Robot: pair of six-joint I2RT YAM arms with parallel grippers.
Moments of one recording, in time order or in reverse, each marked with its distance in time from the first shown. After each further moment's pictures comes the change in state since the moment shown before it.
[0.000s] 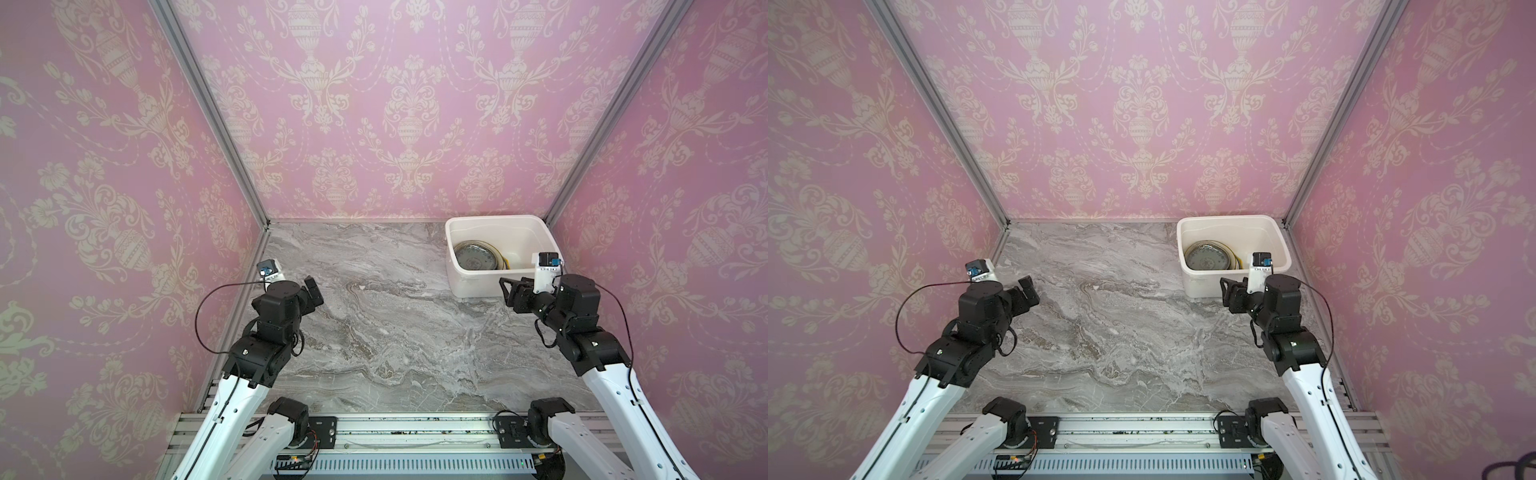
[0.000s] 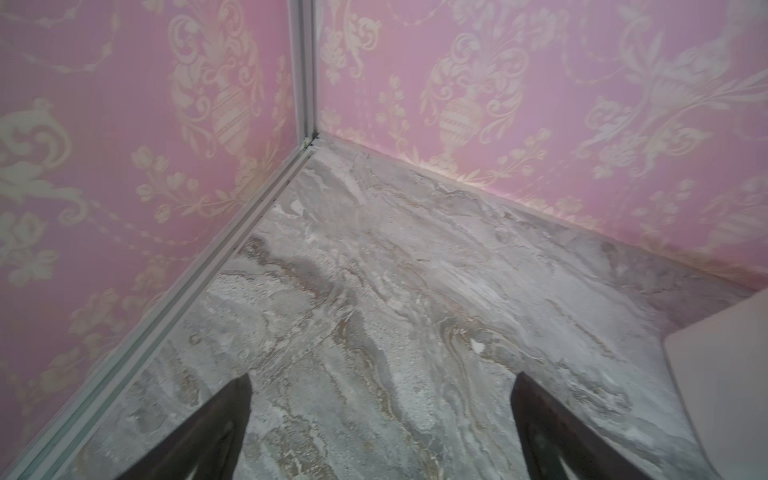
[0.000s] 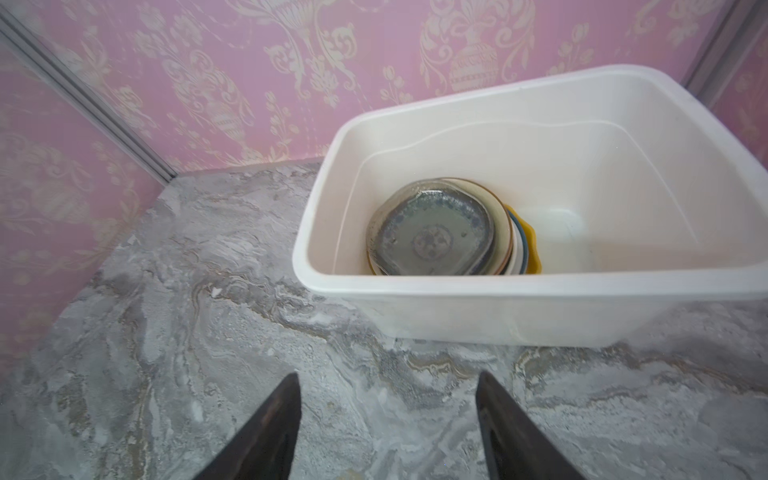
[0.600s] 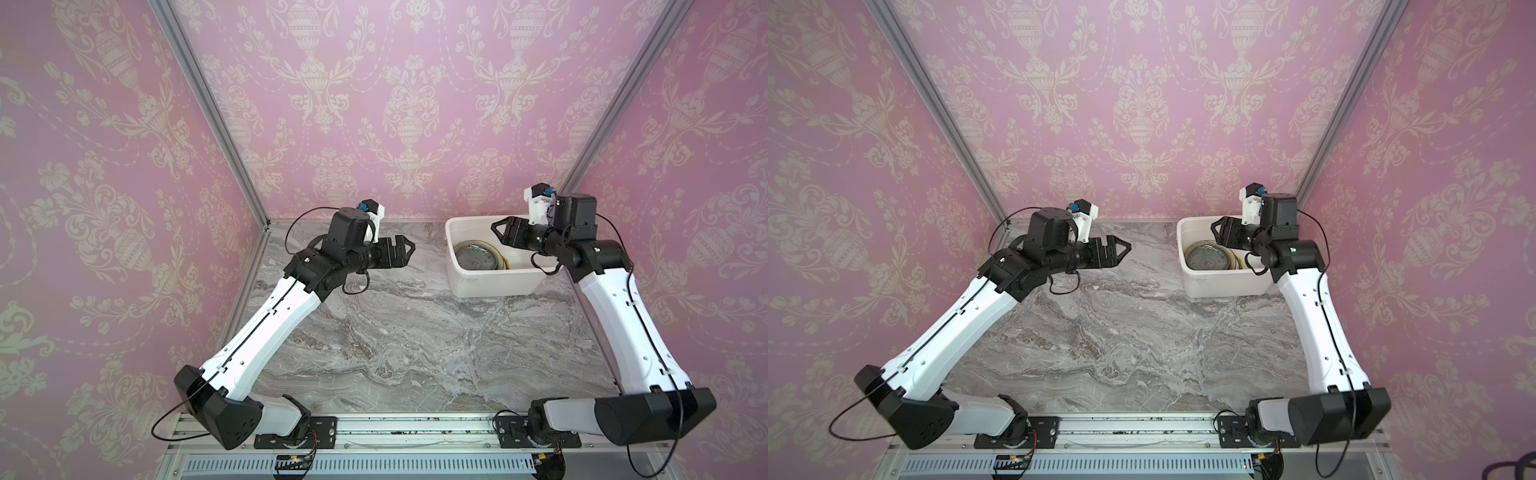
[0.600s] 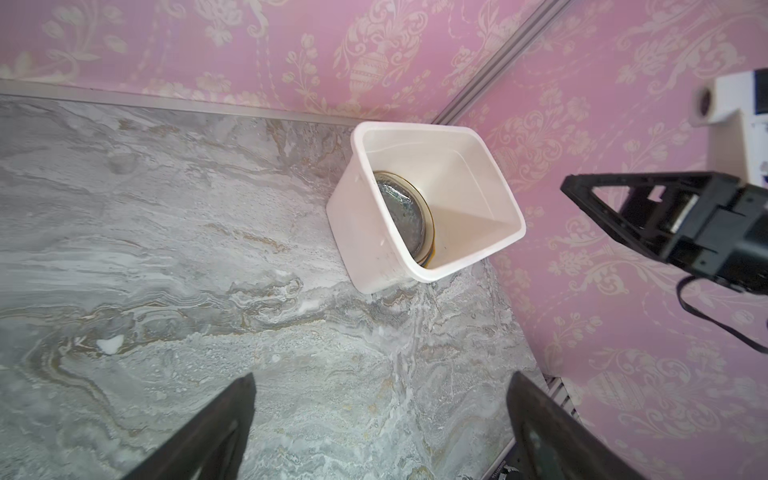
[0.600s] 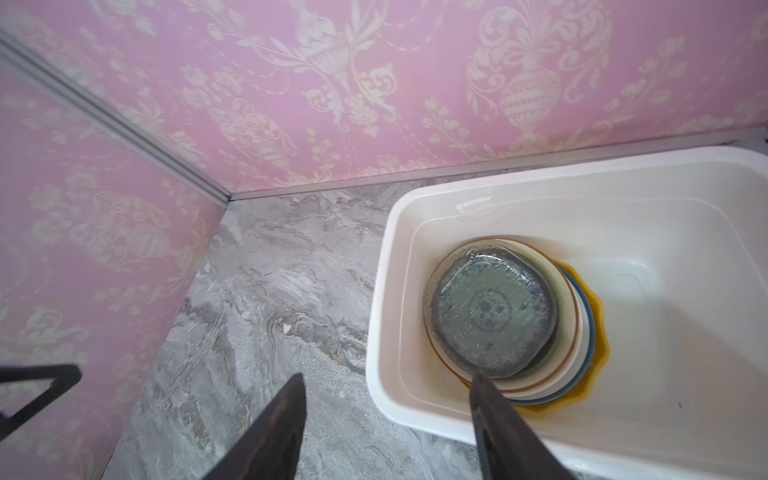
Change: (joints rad) left arm -0.291 0.637 0.760 -0.106 0.669 -0.103; right arm -0.010 0.515 0.797 -0.327 -0.208 0.084
